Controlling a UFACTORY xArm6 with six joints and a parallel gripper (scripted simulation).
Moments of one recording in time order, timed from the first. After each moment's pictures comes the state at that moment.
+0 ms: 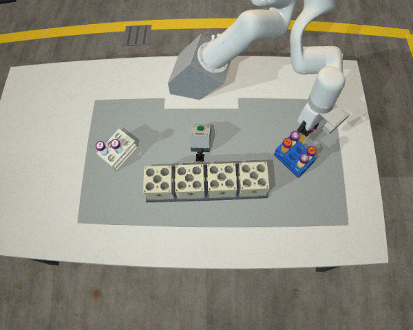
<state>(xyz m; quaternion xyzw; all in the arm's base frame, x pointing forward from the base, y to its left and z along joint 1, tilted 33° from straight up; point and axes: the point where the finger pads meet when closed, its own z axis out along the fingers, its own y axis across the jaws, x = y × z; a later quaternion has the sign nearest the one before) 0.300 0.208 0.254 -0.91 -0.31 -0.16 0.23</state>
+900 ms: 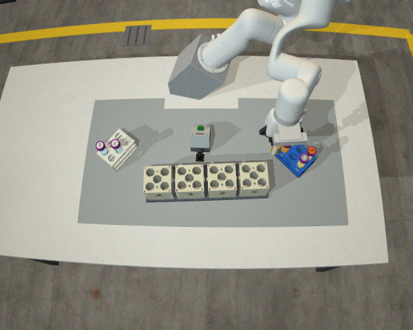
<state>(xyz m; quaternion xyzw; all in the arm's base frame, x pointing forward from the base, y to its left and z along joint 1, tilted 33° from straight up) 0.342 0.118 0.207 -0.96 0.00 -0.08 0.27</state>
